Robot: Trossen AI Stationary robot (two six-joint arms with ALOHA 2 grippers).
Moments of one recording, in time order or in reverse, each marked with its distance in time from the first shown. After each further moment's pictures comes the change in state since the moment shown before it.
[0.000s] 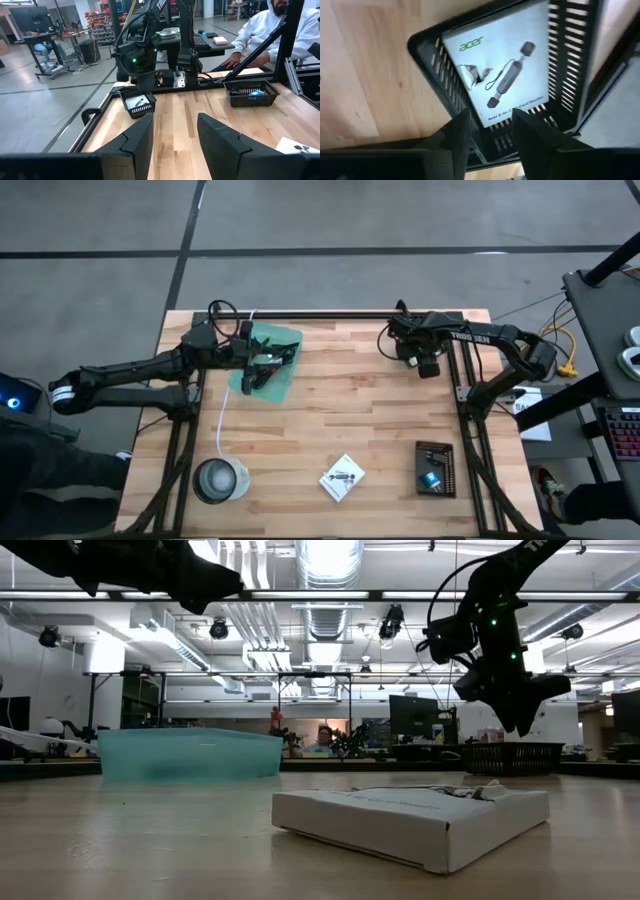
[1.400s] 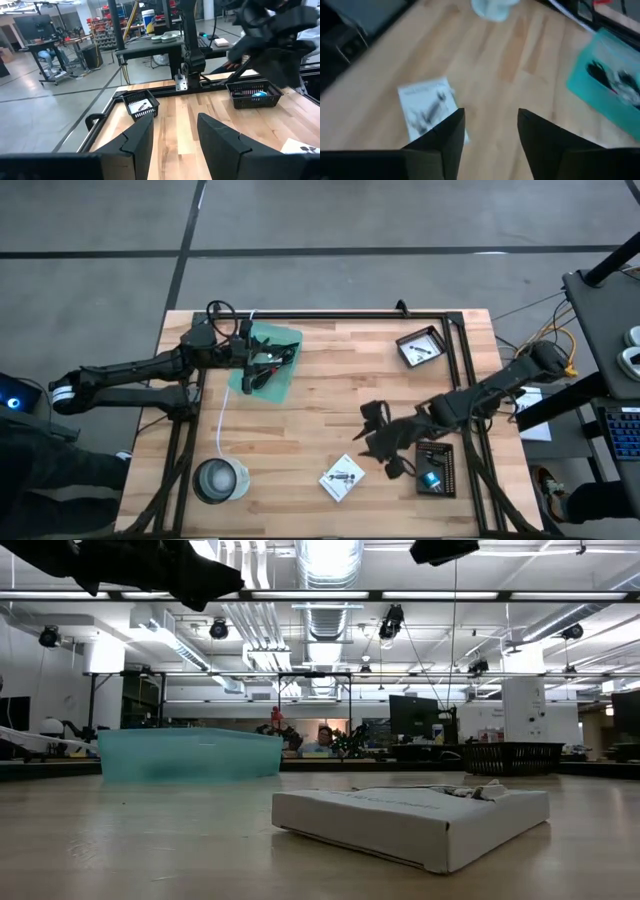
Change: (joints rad) left arm 0.000 0.002 0.001 0.020 -0.003 0.027; right arm 1.050 -0.080 0.099 0.723 -0.197 0.553
